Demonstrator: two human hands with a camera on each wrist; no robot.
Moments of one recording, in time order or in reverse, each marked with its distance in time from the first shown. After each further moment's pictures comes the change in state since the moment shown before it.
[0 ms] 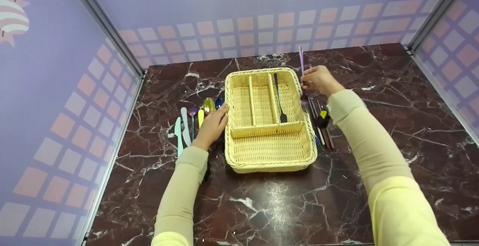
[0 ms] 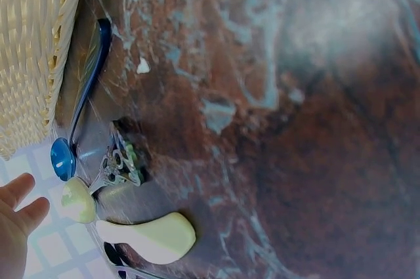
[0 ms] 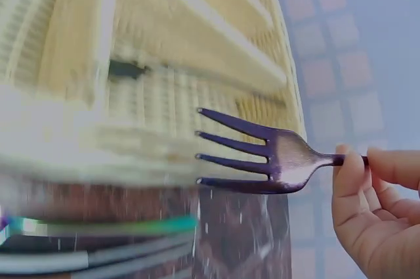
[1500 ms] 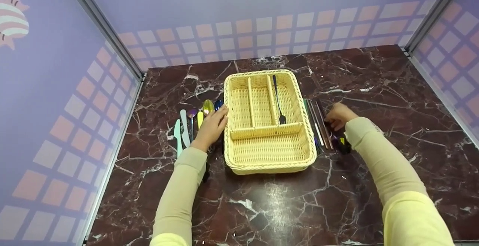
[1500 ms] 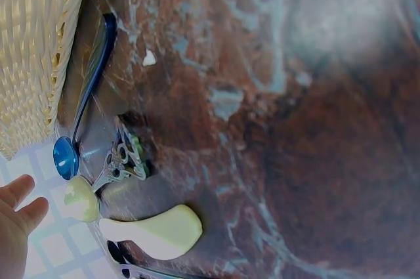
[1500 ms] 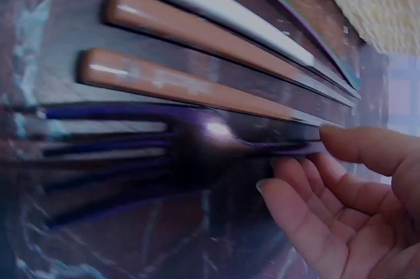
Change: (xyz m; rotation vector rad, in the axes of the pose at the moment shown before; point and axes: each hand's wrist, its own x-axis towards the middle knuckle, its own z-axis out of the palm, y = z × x) left_hand 0.000 0.001 -0.004 -0.012 -0.074 -0.055; right_hand -0.014 0.100 -0.068 -0.596 -0.104 0.218
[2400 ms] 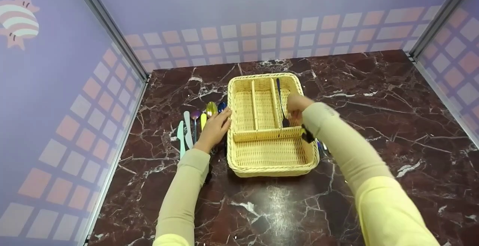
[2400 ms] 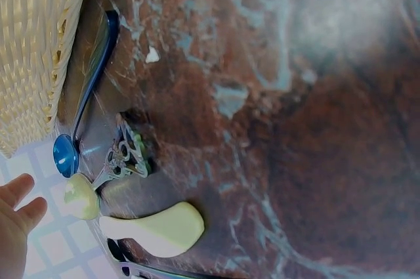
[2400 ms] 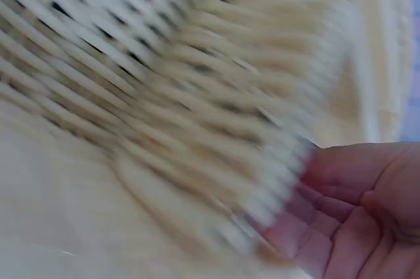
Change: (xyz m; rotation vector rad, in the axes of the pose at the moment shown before) left_hand 0.000 0.001 -0.003 0.048 0.007 0.012; right_hand 0.115 -0.090 0.062 -0.541 -0.131 -0.284
